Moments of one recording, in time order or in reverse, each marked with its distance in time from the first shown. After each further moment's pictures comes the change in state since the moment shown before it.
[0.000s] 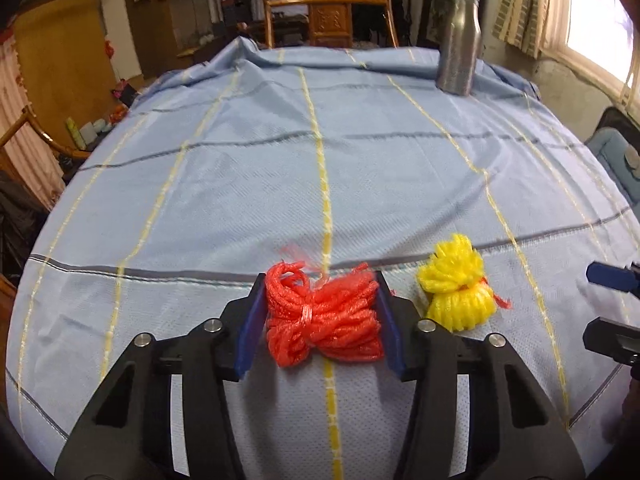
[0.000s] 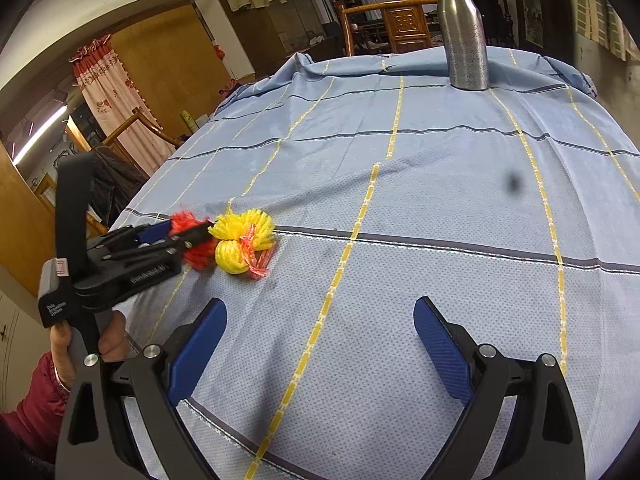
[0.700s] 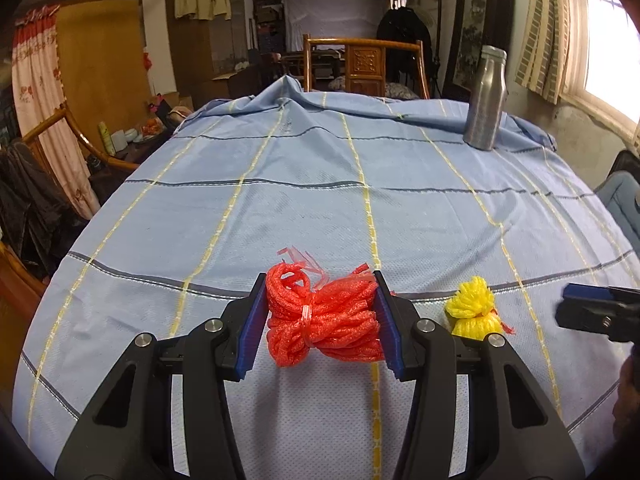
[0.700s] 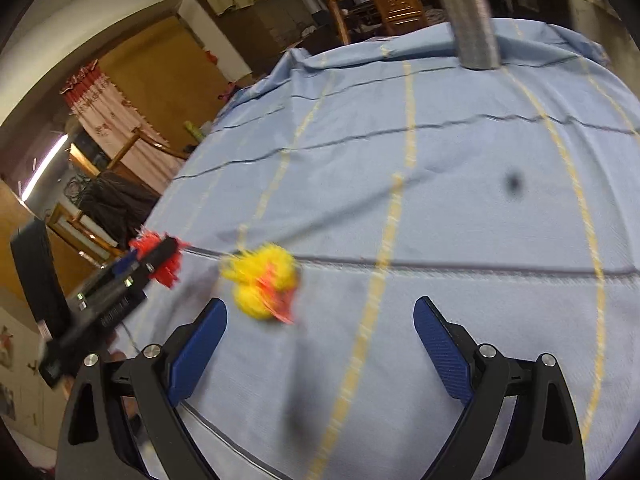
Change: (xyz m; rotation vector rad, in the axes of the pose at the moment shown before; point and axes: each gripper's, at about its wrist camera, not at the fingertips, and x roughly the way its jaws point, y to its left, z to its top) left arm -0.040 0.032 0.002 -0.099 -0.130 0.061; right arm 0.029 0.008 0.039 0.109 0.057 0.099
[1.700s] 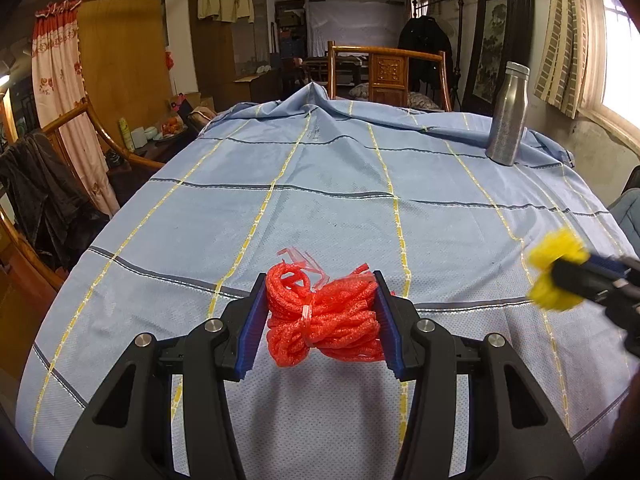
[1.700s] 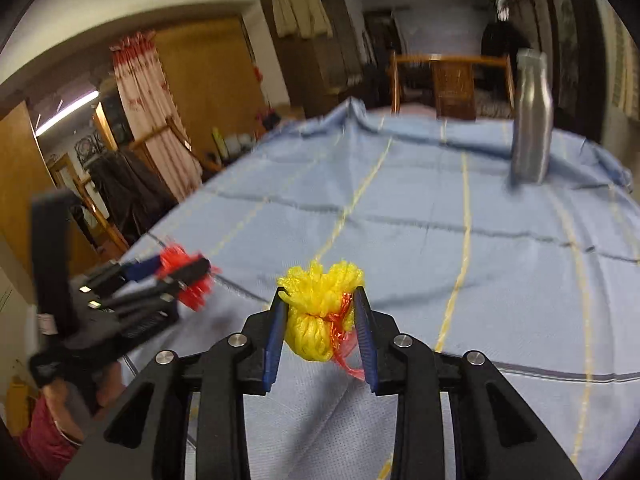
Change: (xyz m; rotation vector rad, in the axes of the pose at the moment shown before) left arm -0.006 0.014 0.001 -0.030 -0.021 0.065; right arm -0.016 0.067 0.003 -0.279 -0.213 -0.063
